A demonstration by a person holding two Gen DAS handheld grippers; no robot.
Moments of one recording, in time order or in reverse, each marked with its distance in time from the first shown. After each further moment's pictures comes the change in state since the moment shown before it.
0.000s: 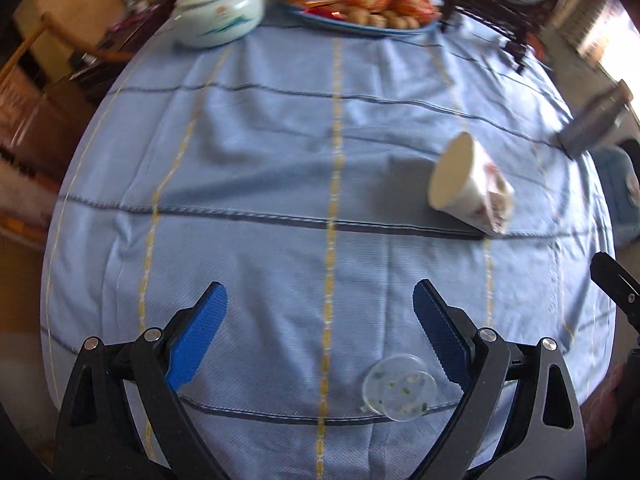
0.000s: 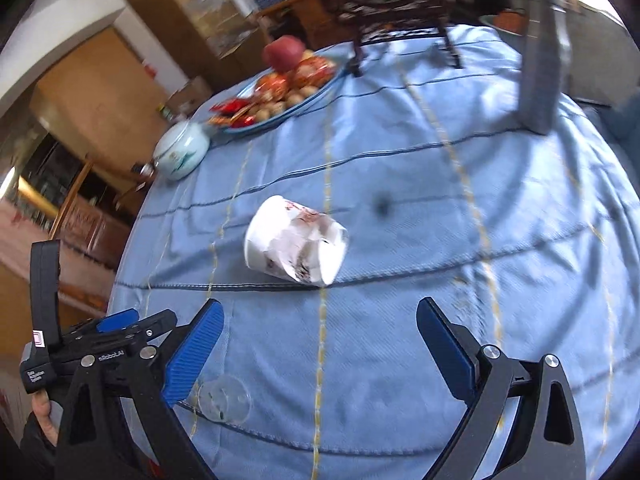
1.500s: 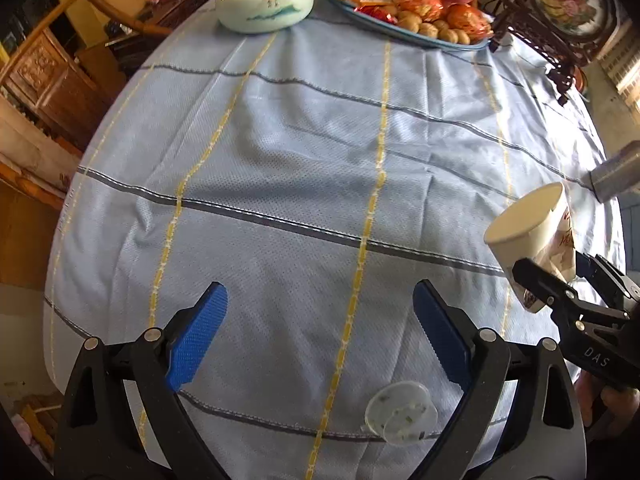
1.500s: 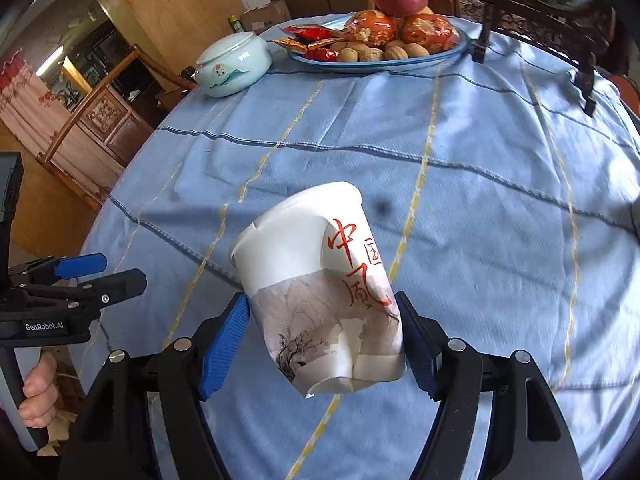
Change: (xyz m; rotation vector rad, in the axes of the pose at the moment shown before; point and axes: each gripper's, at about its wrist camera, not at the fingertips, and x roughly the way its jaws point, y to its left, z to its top) left arm -0.002 0.010 0.010 -0.112 0.008 0.072; right arm 0.072 0.033 0.026 -0.308 0.163 0.075
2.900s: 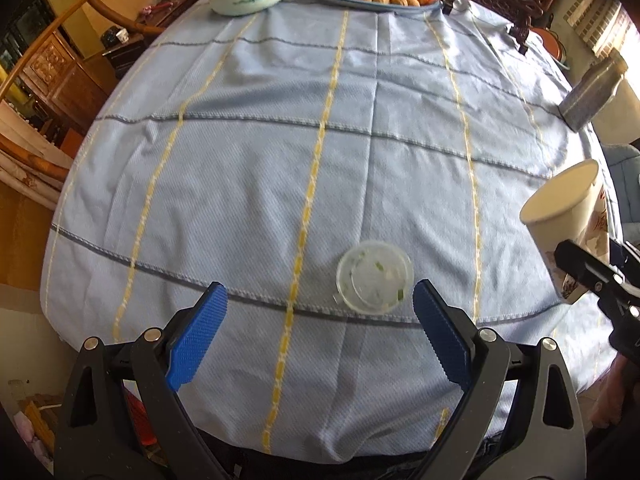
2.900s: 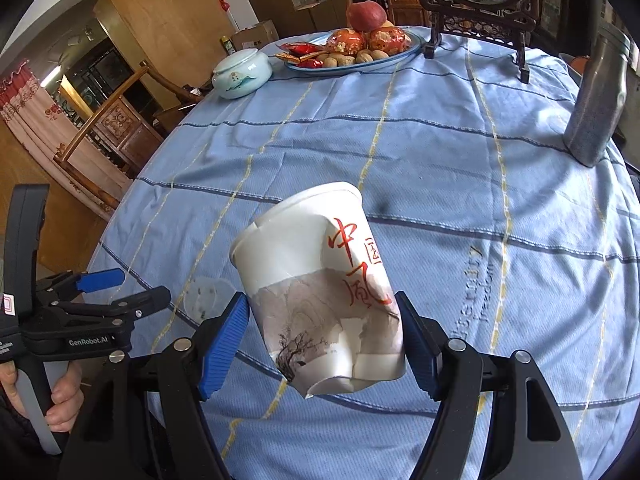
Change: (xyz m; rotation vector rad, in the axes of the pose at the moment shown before) left arm -0.025 -0.034 -0.107 0.062 -0.002 0.004; right arm -0.084 -0.002 -0.102 0.046 -0.062 -0.024
